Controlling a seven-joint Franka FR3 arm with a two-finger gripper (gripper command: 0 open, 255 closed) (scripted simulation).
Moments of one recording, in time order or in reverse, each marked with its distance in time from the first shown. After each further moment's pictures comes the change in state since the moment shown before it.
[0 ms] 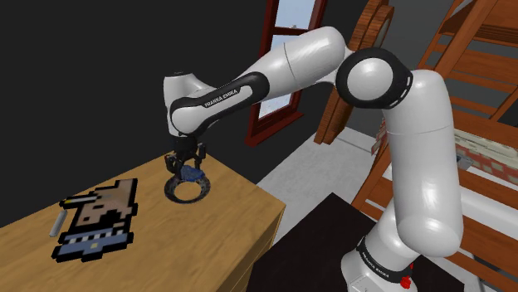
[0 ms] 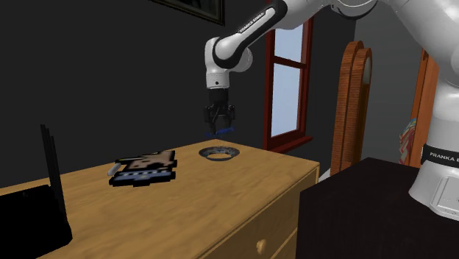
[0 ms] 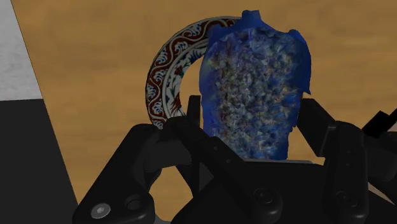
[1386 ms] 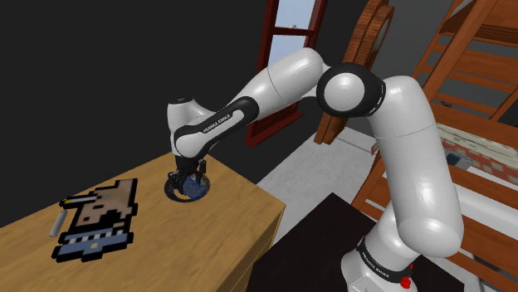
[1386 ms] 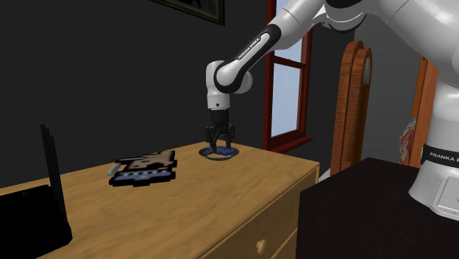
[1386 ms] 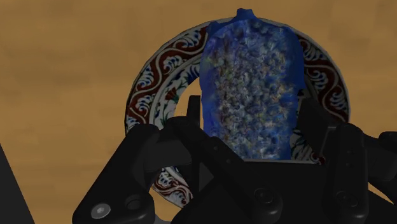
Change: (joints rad) arm 0.012 0.131 -0.030 -0.004 -0.037 0.132 0.006
